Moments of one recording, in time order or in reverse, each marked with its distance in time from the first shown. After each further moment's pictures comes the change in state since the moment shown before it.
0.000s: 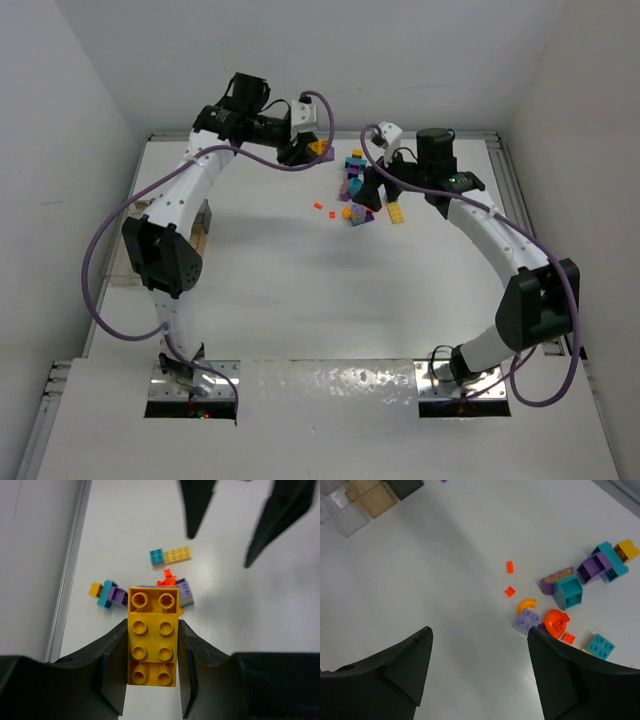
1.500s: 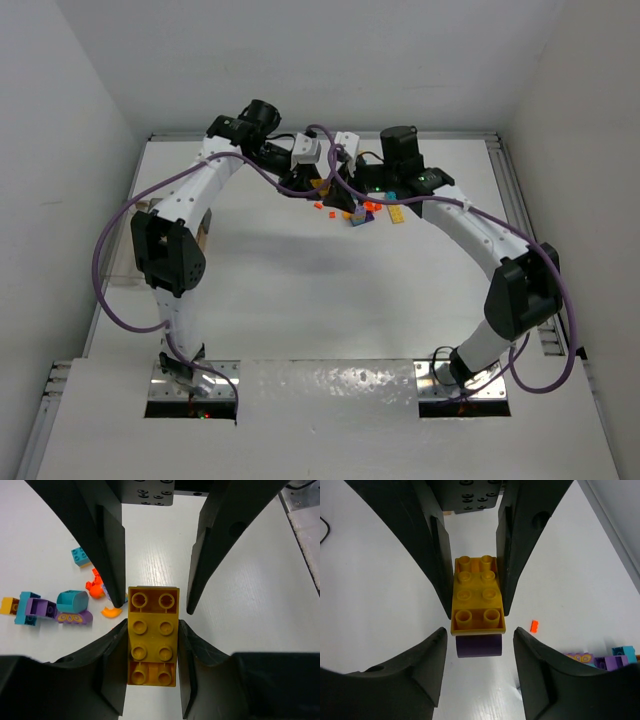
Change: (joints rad) left arm -0.029 -0.012 -0.101 -0.340 0.158 0.334; right arm 0.174 0.102 0.094 0.052 -0.126 -0.250
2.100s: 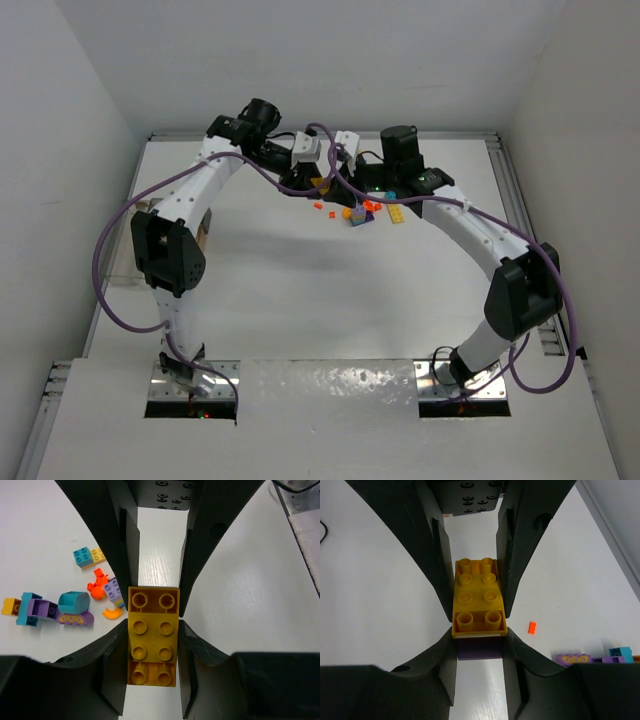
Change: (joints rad) left arm 0.000 0.000 0.000 0.023 0.006 -0.024; right arm 0.000 0.000 -0.003 0.018 0.004 0.004
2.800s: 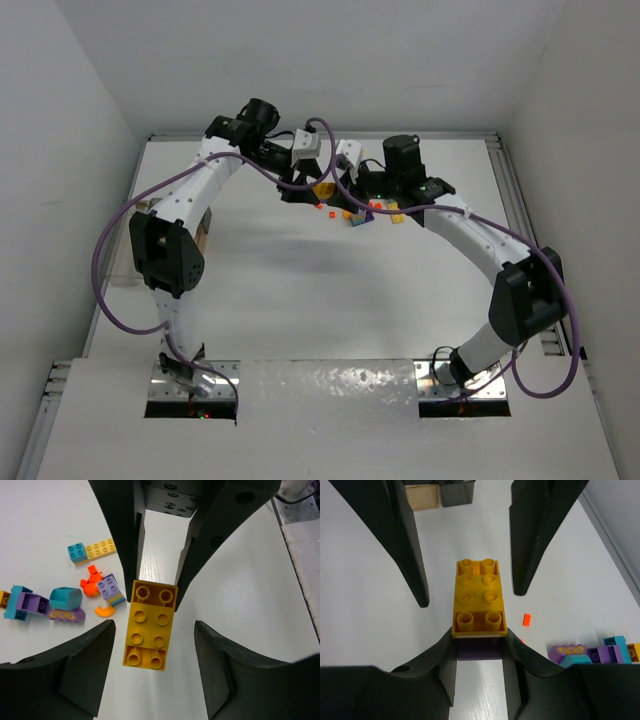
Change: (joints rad) left arm 0.007 -0.011 -0.009 0.024 0.001 -0.082; right arm 0.000 -0.040 -0.101 0.073 0.048 -0.012
